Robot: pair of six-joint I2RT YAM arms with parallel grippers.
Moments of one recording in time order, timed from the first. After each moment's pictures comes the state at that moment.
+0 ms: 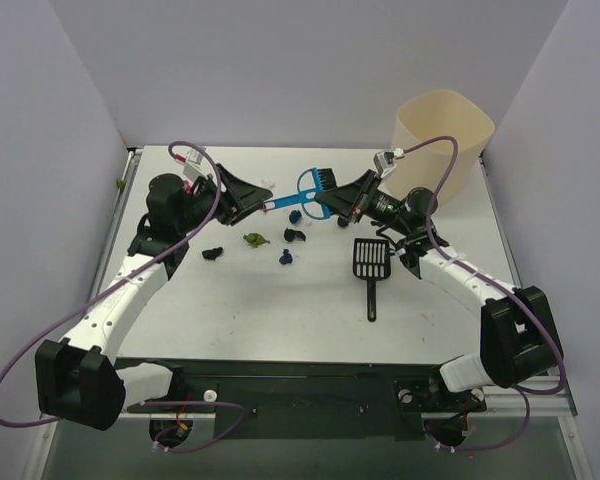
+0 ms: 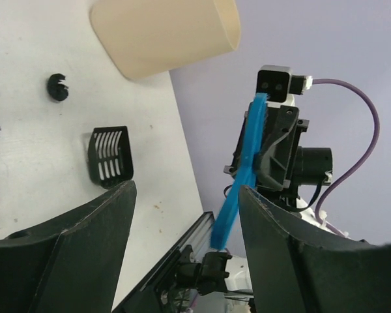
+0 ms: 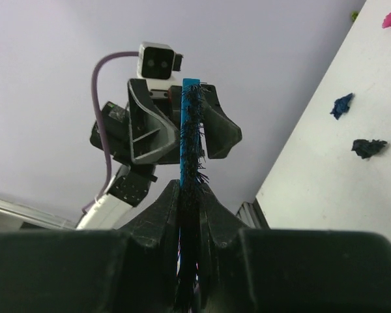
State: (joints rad) left arm -0.27 1.21 0.99 0.09 0.57 -1.05; right arm 0.37 1.43 0.81 0.87 -0.69 1.37
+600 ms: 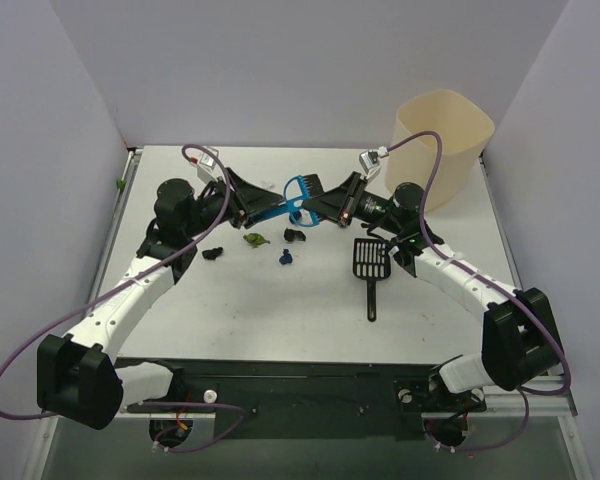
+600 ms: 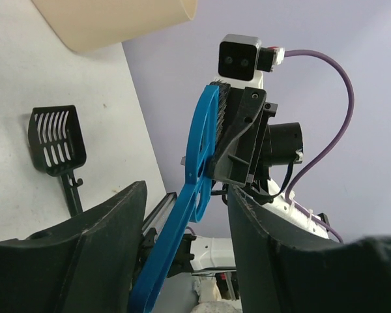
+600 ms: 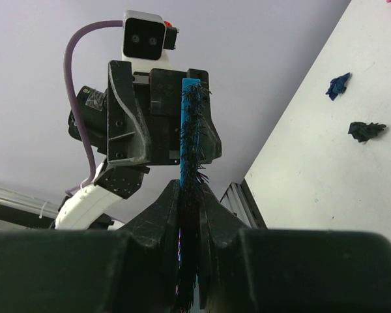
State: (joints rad) left arm -0.33 1.23 0.95 0.25 0.64 -1.22; right arm 0.45 1.42 0.88 0.68 -0.70 1.23
